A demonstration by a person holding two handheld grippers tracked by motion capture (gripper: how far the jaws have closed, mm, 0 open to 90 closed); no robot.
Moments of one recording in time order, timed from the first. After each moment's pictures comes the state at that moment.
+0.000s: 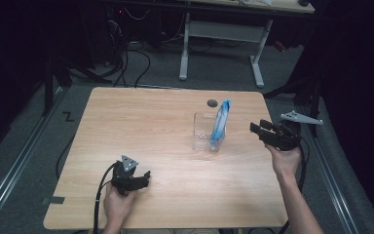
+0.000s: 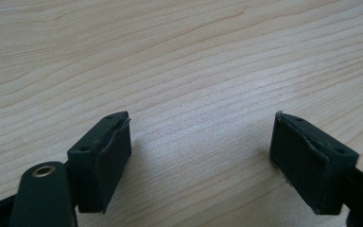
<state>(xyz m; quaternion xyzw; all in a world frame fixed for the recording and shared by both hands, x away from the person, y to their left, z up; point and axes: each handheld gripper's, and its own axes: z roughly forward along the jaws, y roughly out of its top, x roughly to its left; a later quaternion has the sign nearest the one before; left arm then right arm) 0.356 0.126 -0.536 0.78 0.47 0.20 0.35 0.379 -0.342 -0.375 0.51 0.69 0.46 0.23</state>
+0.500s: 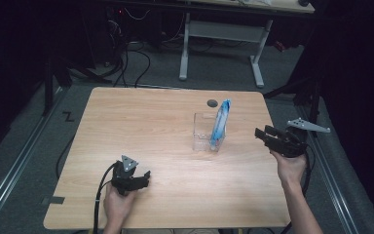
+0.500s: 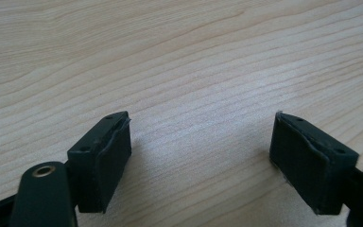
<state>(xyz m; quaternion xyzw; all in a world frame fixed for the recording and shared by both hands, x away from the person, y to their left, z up) 0.356 0.126 -0.536 0.78 0.47 0.20 0.35 0.363 -0.356 -0.383 0.52 0.68 0.47 0.22</state>
